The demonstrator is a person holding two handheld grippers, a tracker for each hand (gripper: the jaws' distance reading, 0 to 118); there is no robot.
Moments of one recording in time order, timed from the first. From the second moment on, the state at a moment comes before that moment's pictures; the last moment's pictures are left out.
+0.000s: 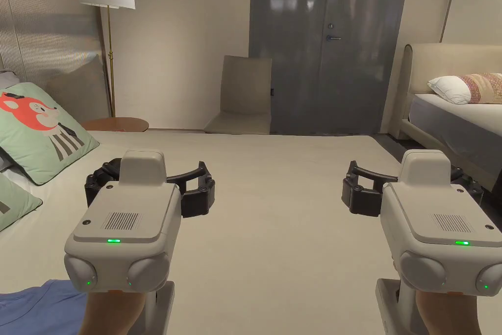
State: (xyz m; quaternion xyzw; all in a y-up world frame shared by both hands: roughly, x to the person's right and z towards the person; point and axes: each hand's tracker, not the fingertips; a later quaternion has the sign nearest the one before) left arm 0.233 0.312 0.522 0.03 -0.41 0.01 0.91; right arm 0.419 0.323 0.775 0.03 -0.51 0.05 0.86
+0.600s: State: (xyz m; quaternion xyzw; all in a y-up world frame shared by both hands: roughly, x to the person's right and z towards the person) left arm 0.220 0.320 0.525 0.03 -0.40 0.01 0.92; right arm 0.407 0.328 0.769 0.03 -0.49 0.07 0.87
